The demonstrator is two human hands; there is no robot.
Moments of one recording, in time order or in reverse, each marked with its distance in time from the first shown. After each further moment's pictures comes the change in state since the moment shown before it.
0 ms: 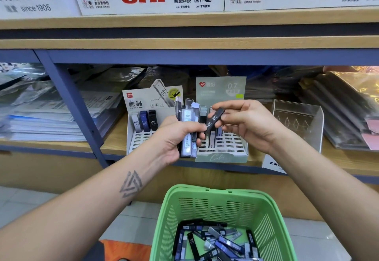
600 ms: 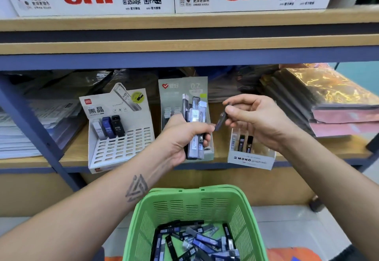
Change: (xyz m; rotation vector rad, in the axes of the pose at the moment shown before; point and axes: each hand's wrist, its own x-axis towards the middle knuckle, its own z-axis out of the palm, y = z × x) left_hand 0.009 -0.021 0.081 0.034 -0.143 -0.016; right_hand -0.054 -0.022 -0.077 -0.122 0.185 -0.117
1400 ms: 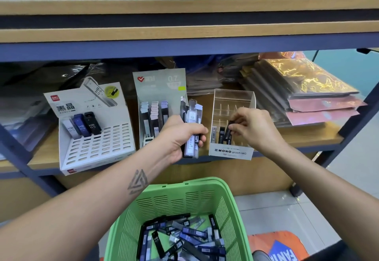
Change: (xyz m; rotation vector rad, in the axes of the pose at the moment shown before) left_hand 0.021 -0.028 0.035 0.142 -0.006 -0.049; right_hand -0.016 0.059 -0.055 -0.933 0.267 -0.095
